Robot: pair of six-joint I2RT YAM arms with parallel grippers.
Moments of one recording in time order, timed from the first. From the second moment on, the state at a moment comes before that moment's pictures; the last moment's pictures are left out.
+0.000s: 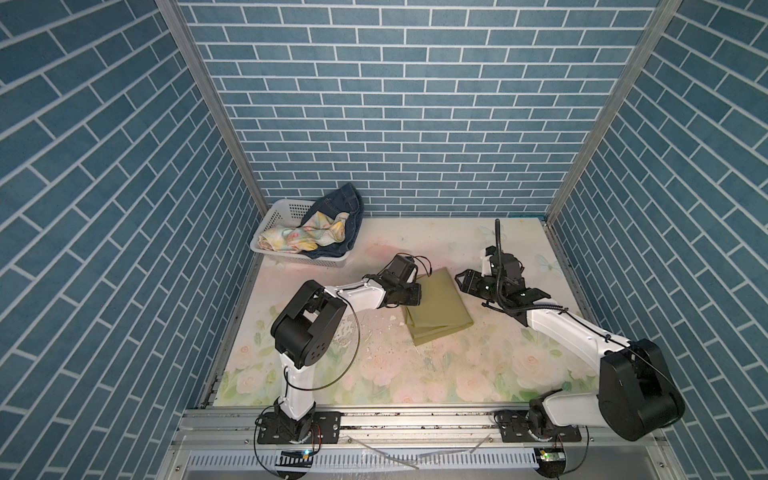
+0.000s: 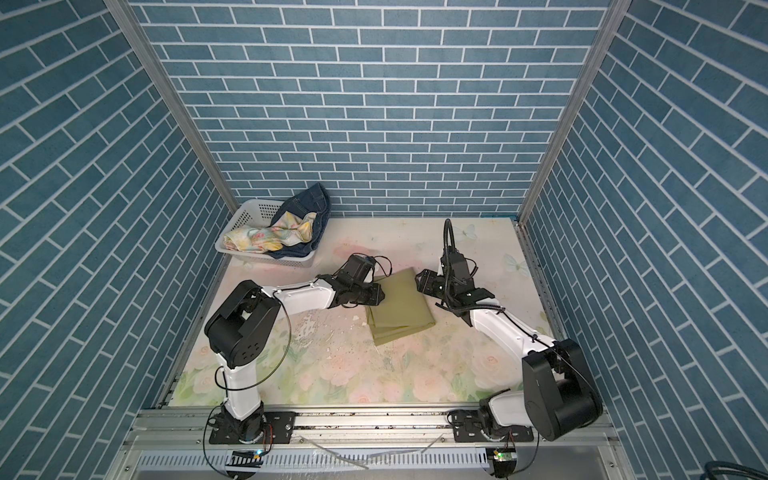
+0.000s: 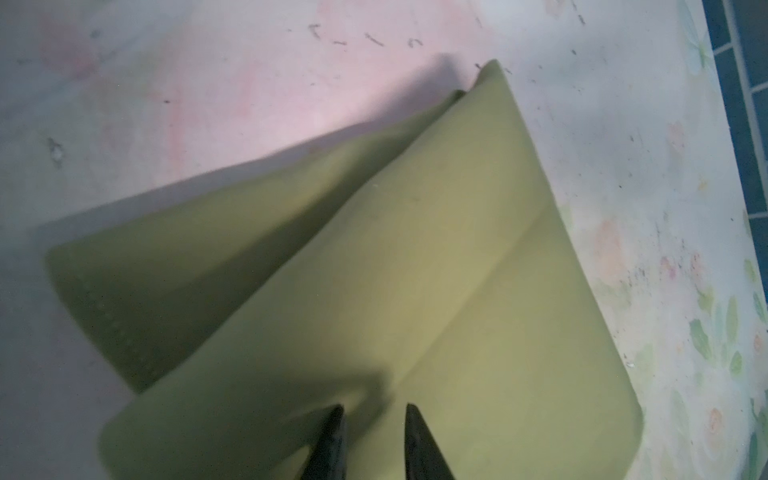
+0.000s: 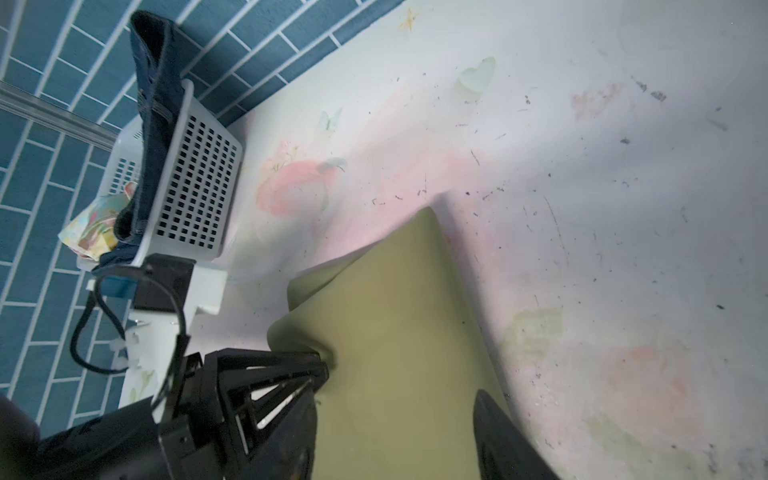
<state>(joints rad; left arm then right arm) -0.64 1.94 1.17 -0.14 0.20 -0.51 0.43 1.38 0.81 -0.11 -0.17 0.62</state>
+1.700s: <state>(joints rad) -0.63 1.94 1.07 0.04 0.23 -0.56 0.54 1.58 0.67 0.02 -0.11 0.58</state>
